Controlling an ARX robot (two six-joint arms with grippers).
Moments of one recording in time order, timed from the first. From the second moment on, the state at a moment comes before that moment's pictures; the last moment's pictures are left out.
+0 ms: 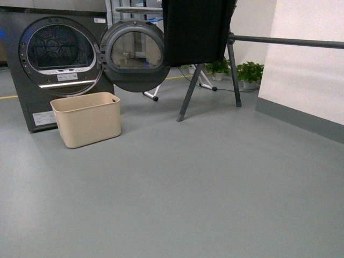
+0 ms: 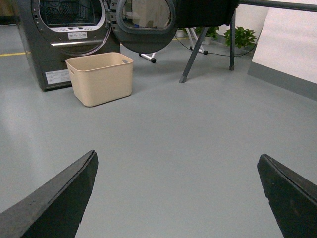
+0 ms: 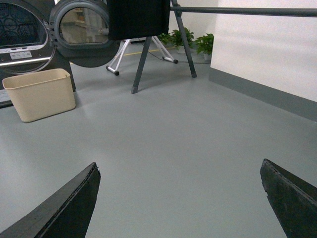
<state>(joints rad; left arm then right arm) 0.00 0.00 0.02 0.00 0.00 0.00 0.00 0.00 0.01 0.00 0.00 0.00</state>
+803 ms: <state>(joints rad) 0.00 0.00 0.02 0.00 0.00 0.00 0.00 0.00 0.01 0.00 0.00 0.00</state>
